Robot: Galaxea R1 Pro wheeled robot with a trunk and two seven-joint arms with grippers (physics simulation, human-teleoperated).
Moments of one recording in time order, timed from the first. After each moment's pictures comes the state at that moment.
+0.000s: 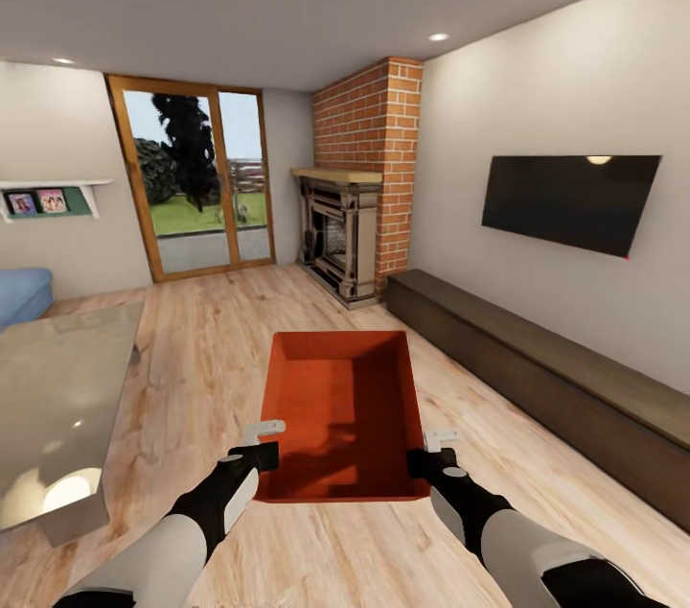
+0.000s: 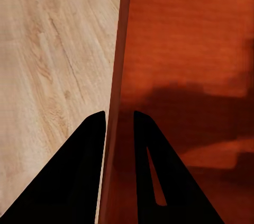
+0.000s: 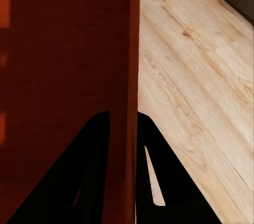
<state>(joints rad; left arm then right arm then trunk) -0.69 -0.10 -0.03 -0.36 0.12 0.16 0.15 -0.75 0.09 0.15 -0.14 -0.09 -0.06 -0.11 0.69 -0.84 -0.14</state>
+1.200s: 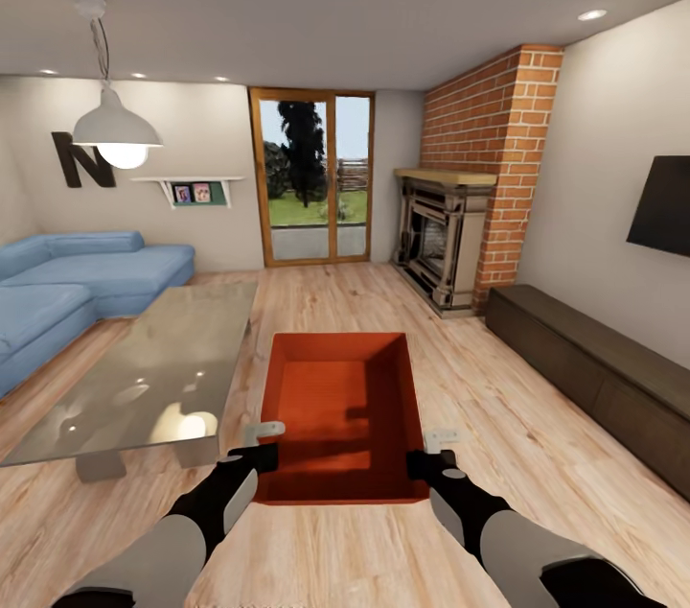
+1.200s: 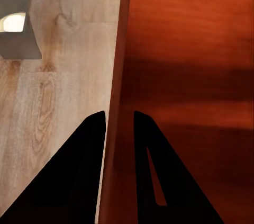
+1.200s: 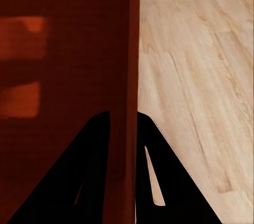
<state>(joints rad) -0.69 -0.09 -0.03 -0.35 0.12 0.16 0.15 -0.75 0.10 0.15 -0.13 -0.09 -0.06 -0.11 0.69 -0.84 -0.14</state>
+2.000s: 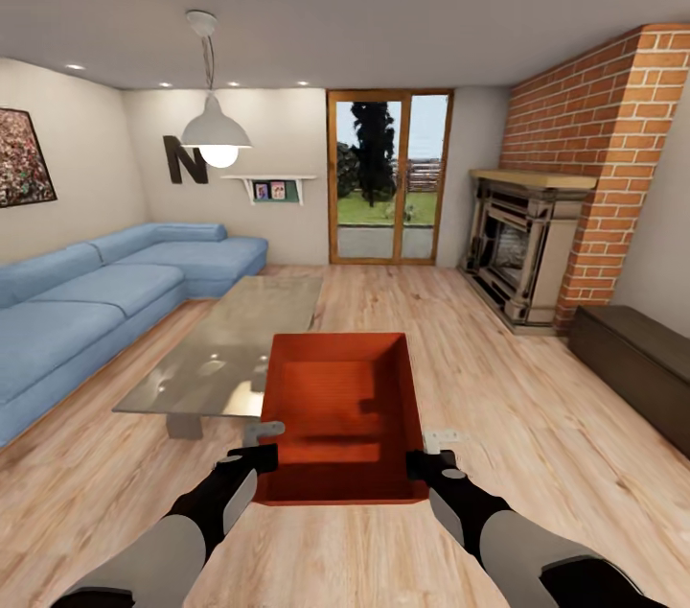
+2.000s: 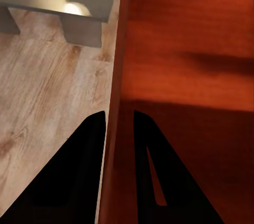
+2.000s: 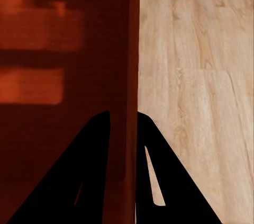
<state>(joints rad) -0.69 -0.09 -0.03 -0.35 0.12 0.16 0.15 -0.75 0.10 0.15 -0.13 -0.09 -0.06 -0.11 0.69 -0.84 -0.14</state>
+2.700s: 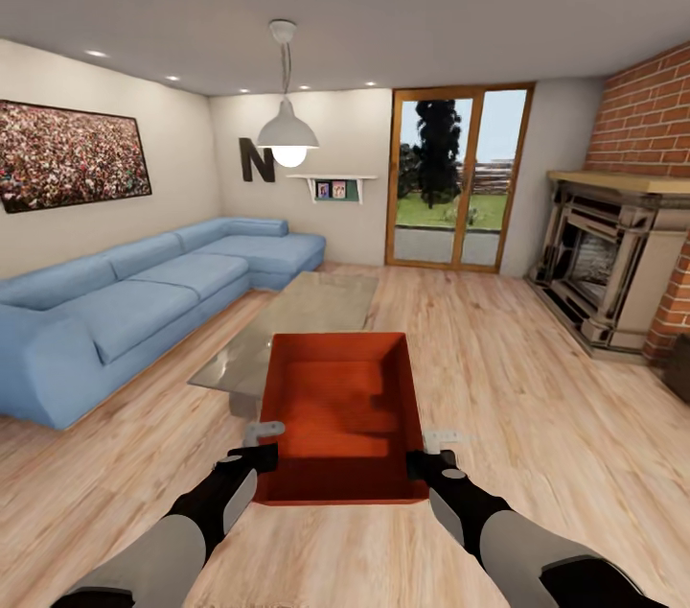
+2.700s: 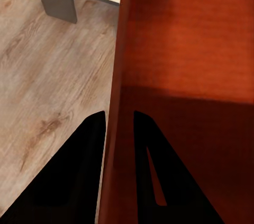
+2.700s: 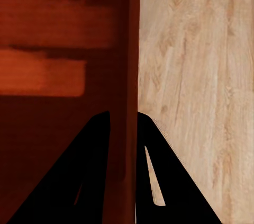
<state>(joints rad) -0.69 -0.09 -0.03 -0.36 0.12 0.16 0.15 -0.75 0.10 0.15 -0.13 -0.09 -0.06 -0.11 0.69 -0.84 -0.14</state>
